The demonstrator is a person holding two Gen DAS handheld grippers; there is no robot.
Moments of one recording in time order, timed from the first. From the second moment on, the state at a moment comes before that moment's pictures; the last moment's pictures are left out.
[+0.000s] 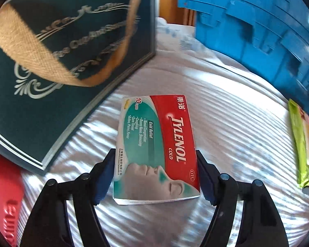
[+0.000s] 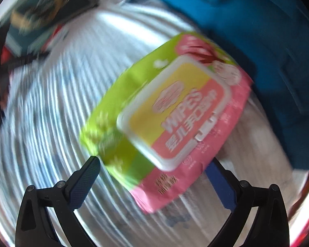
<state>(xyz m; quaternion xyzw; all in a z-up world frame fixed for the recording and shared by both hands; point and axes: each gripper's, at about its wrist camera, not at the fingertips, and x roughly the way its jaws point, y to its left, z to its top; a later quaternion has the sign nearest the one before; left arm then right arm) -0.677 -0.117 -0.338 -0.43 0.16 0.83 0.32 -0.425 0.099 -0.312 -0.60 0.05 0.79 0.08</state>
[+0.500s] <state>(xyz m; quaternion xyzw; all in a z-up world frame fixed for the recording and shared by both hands) -0.657 -0.095 -0.339 -0.44 0.15 0.83 0.31 -0.429 0.107 -0.303 -0.55 0.19 0.79 0.20</state>
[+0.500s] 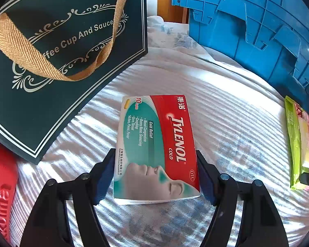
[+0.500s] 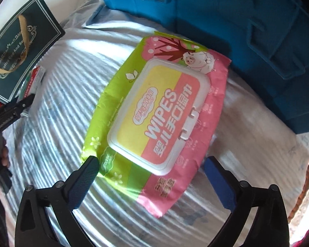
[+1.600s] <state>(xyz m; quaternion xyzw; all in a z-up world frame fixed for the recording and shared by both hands) -0.648 -0.080 -0.348 -0.45 0.15 0.83 0.30 -0.425 0.073 -0.283 -0.52 0.16 0.83 -0.03</state>
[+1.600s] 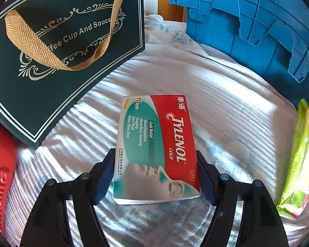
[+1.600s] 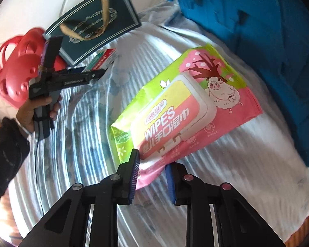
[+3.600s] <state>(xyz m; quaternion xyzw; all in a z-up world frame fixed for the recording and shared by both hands) -0.409 -0.105 -0.168 -0.30 0.11 0.93 0.20 -0.331 0.030 -0.163 -0.39 -0.02 0.91 -0.12</state>
